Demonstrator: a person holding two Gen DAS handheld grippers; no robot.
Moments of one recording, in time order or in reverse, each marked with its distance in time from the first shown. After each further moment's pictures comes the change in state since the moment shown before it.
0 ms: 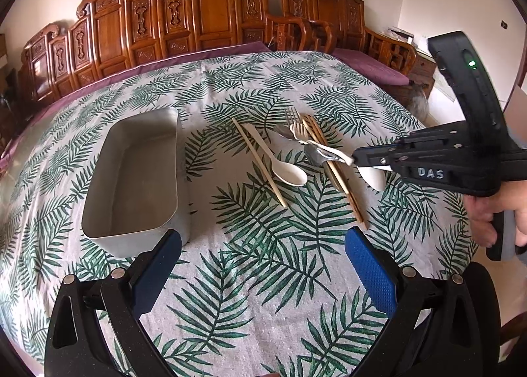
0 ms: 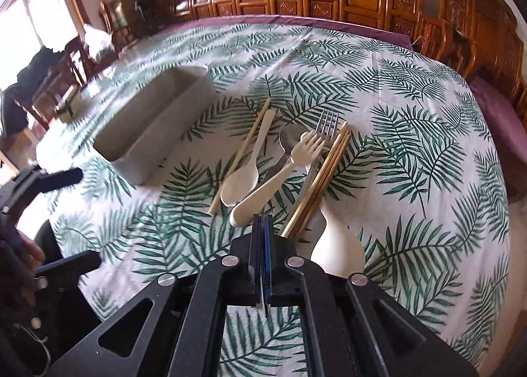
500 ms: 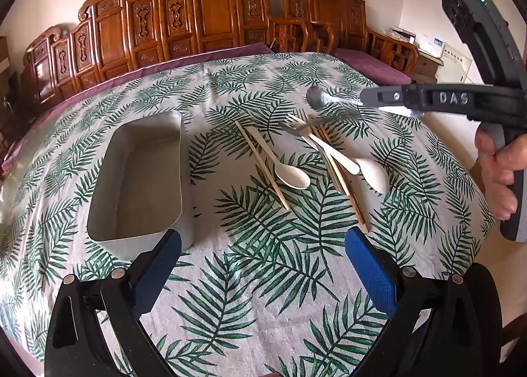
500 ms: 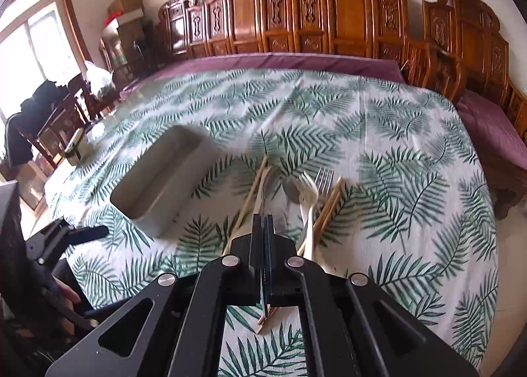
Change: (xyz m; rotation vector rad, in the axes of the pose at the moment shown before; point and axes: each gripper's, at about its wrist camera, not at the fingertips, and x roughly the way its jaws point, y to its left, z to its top) left arm -0.001 0.001 0.003 0.007 -0.004 0.016; right arm -0.047 -0.002 0.034 0.036 -0.154 -0.012
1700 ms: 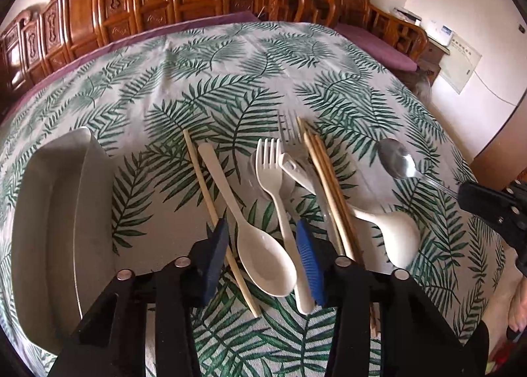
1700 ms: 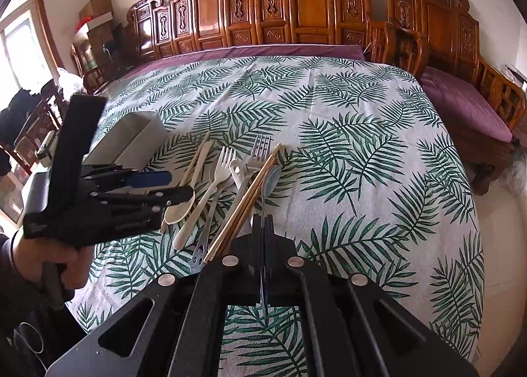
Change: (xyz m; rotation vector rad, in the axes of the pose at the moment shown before) left arm 0.131 -0.020 0.074 -0.030 0.153 -0.073; right arm 0.003 -0.059 -0.048 0.078 0.022 -0.095
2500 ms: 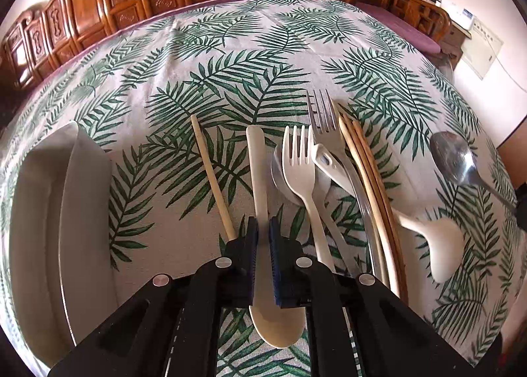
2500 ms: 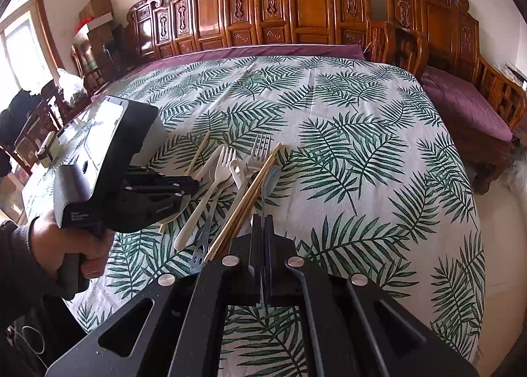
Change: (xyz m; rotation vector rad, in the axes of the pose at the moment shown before) left arm 0.035 0.002 0.008 0.018 0.079 0.097; right arm -0.001 0.000 -0.001 0.008 0.000 0.003
